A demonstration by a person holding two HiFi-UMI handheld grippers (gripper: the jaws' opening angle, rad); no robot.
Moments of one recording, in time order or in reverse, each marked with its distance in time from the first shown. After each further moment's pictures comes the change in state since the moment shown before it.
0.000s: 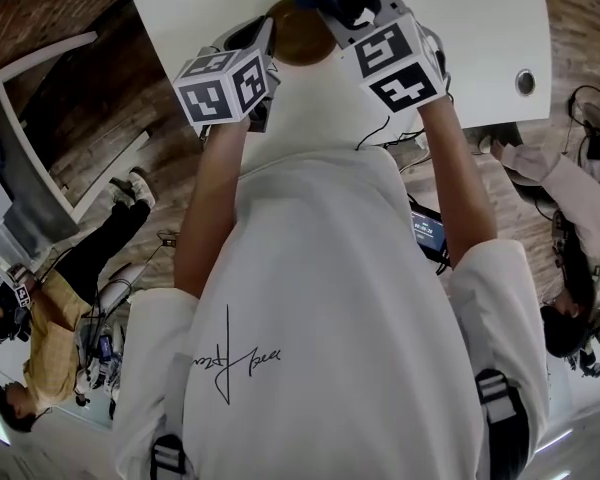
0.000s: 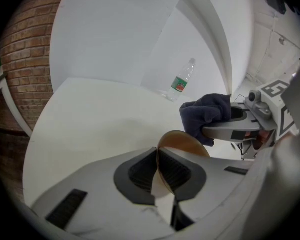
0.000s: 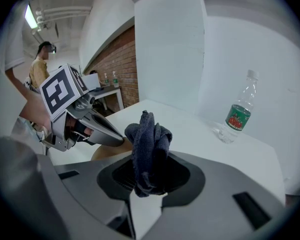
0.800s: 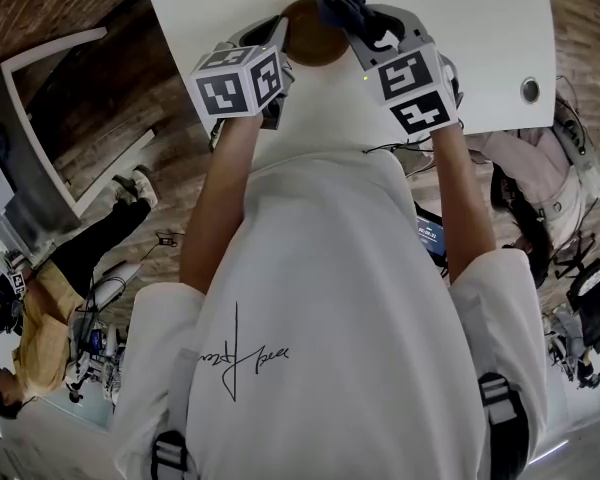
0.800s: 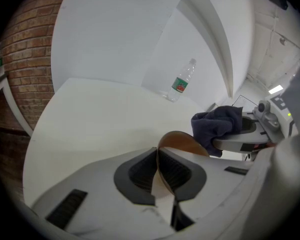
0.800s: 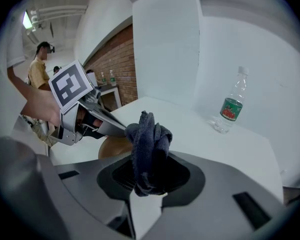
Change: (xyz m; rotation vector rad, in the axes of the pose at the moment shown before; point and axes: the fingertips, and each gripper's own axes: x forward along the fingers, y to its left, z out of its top) left arm -0.003 -0.003 0.004 -0.005 -0.013 0.005; right arm -0.023 0.008 -0.018 0.036 0.020 -0.039
